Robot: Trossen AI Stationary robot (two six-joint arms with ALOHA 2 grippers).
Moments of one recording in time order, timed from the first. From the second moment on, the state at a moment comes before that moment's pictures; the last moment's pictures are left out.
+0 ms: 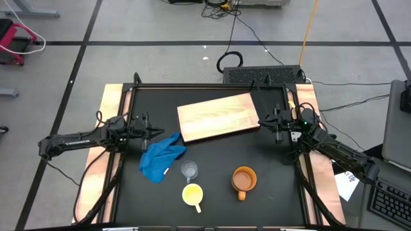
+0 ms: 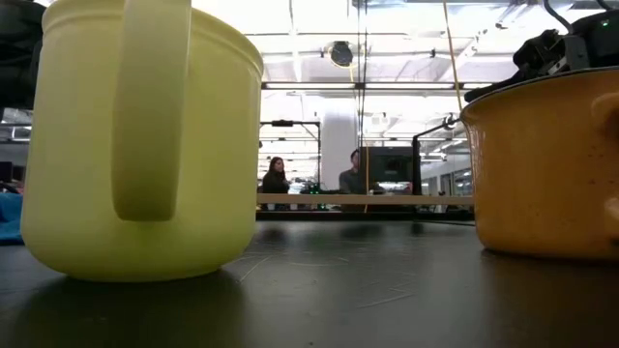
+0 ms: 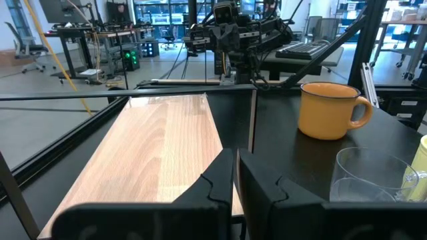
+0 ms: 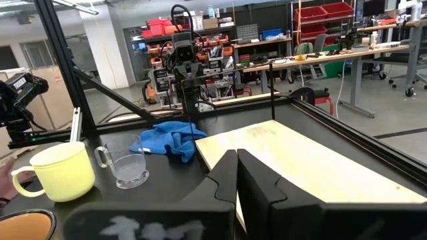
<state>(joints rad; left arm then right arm) 0.23 0.20 0.01 0.12 0.18 0.02 -0.67 0.18 0.02 0.19 -0.60 0.15</state>
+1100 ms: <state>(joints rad) 0.23 0.20 0.01 0.12 0.18 0.02 -0.67 0.17 0.02 0.24 -0.60 0.15</state>
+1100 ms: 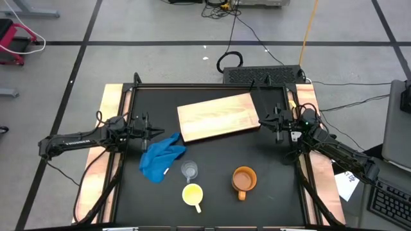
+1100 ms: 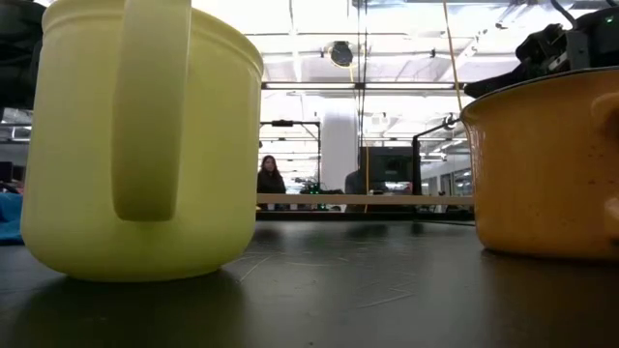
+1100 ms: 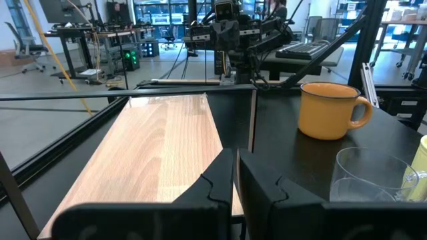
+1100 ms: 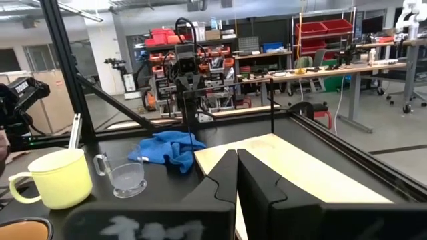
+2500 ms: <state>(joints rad) 0.23 0.20 0.01 0.29 0.43 -0.09 -0.67 0.18 0.02 0.31 -0.60 0.13</state>
